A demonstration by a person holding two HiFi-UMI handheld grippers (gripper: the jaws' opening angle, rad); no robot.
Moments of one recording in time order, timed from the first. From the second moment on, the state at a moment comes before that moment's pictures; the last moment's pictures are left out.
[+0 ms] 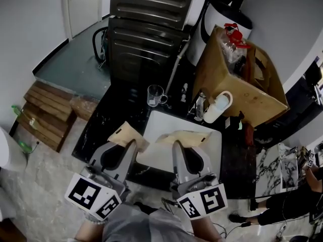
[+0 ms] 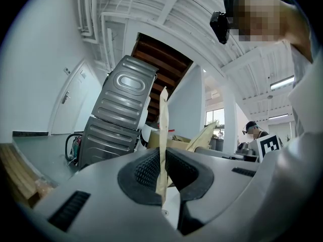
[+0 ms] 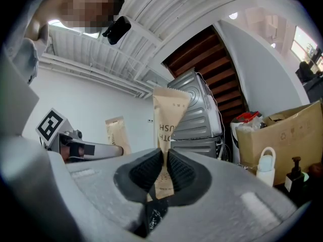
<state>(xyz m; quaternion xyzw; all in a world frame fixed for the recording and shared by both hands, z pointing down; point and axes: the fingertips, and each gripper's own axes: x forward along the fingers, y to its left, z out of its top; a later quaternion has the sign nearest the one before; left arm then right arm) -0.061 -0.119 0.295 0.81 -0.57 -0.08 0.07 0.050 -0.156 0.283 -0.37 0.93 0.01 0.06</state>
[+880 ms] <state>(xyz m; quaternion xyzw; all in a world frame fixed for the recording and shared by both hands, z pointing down) -0.056 -0.173 0.298 0.82 -0.56 -0.06 0.08 0.065 -0.202 0.290 -0.39 0.92 -0.02 0.07</state>
